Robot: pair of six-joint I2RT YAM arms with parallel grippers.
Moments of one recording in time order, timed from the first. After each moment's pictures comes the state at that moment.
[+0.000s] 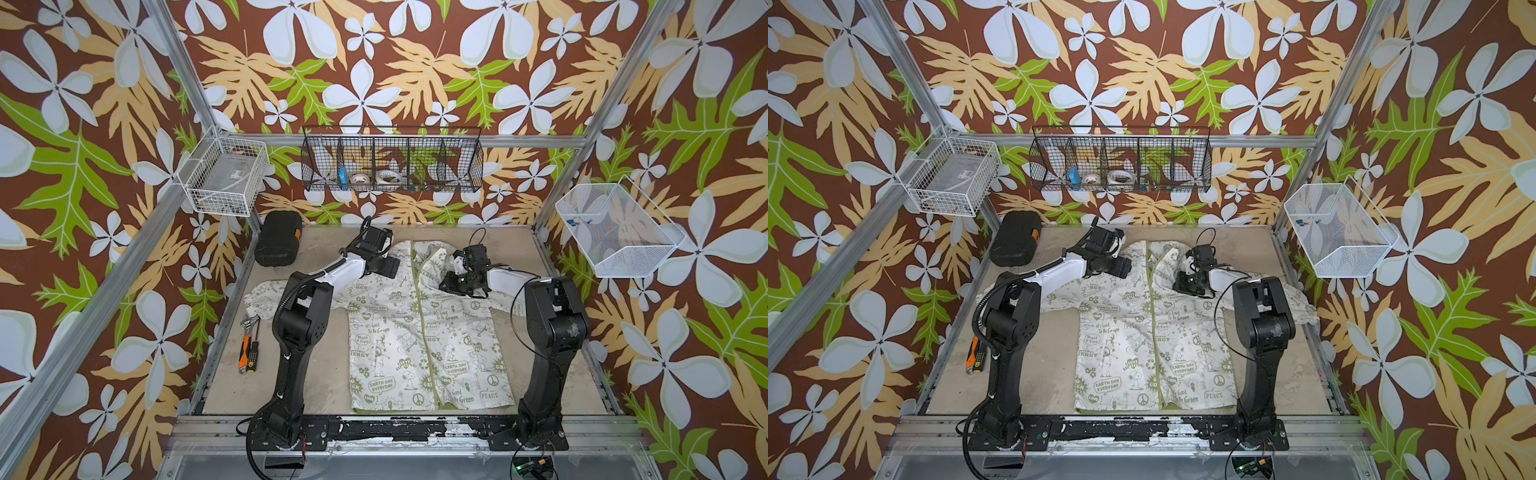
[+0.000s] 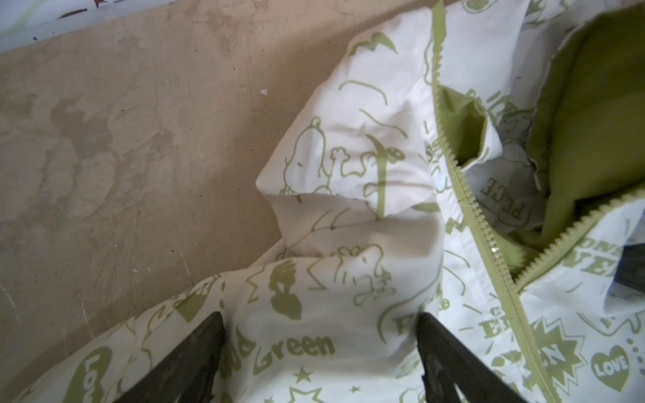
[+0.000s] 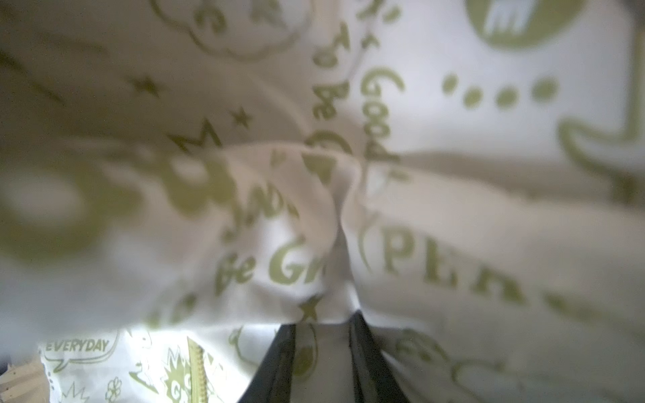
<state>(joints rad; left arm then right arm) -0.45 2.14 1.65 -0.37 0.05 -0.07 0.19 1.97 1.26 -0.35 -0.34 0.30</state>
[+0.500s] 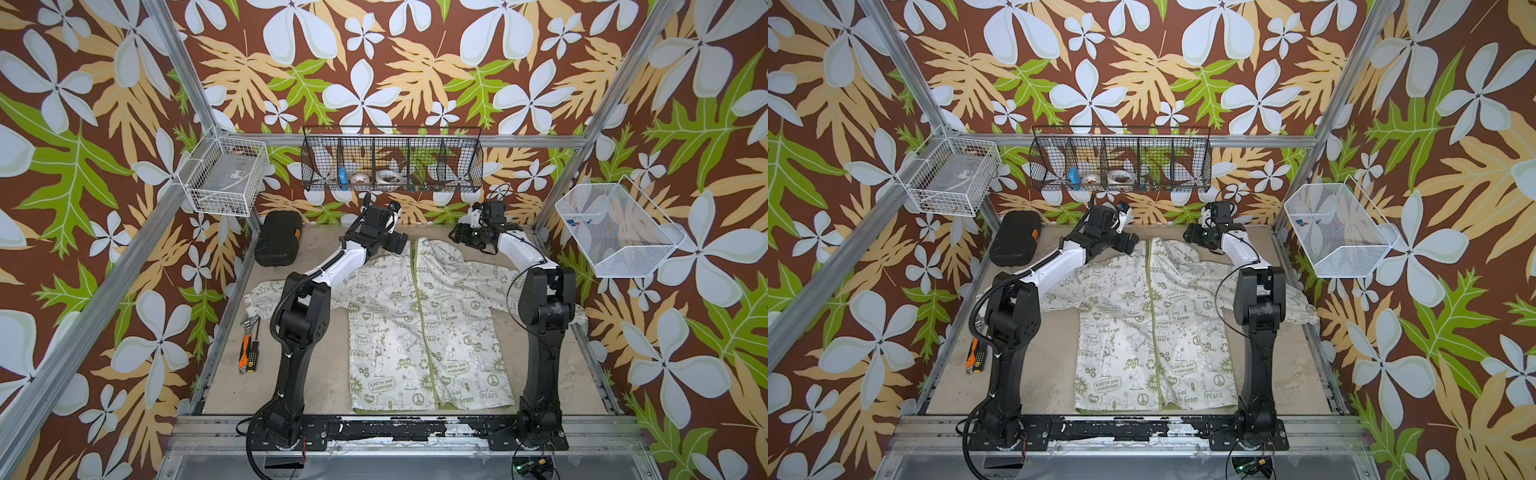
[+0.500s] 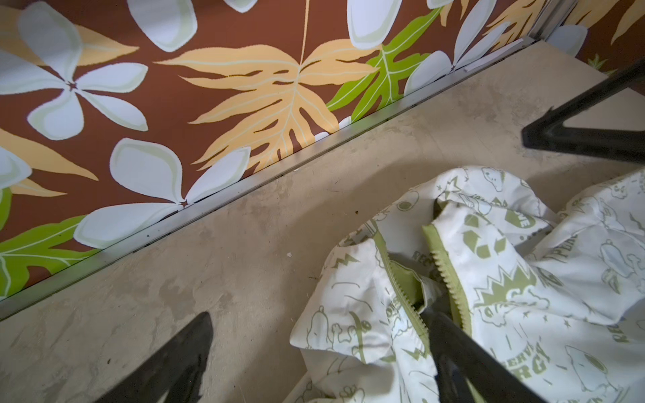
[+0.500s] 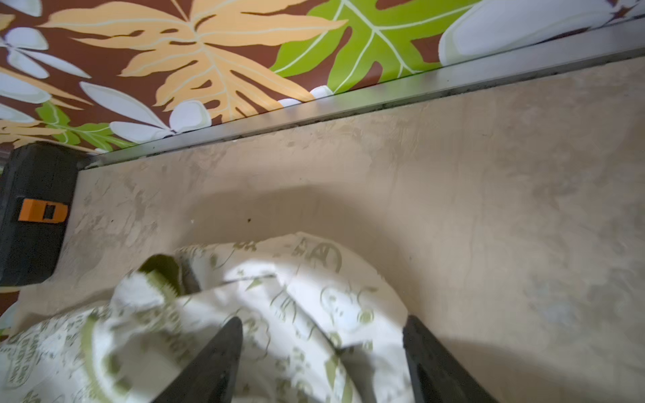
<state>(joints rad) -0.44 2.21 1.92 -0.30 0.02 0.08 0.07 2.33 2.02 -0.54 -0.34 0.28</state>
